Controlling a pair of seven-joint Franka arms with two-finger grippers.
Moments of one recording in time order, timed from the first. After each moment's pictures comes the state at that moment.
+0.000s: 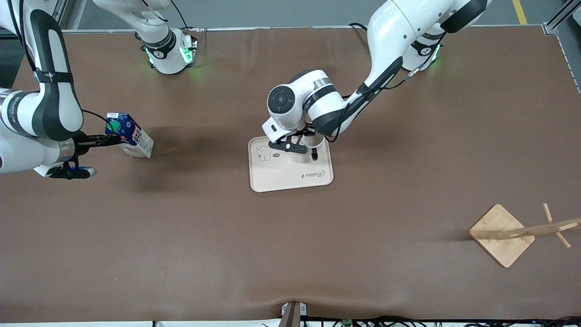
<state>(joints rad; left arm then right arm) -0.44 0.75 -0.56 -1.52 0.31 1.92 -0.83 -0.02 0.25 -0.13 -1.87 0.02 1.60 -0.14</state>
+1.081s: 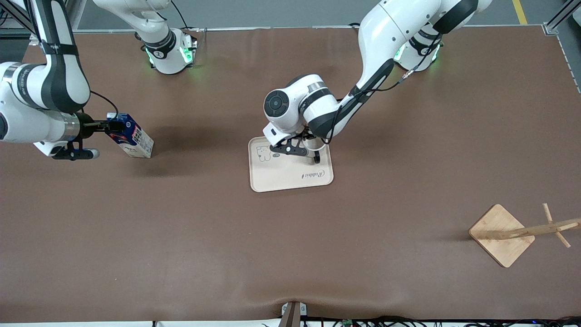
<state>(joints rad) -0.52 0.76 -0.47 -1.50 0.31 1.92 -0.85 -0.02 0.06 -0.13 -2.13 0.02 1.76 -0.14</state>
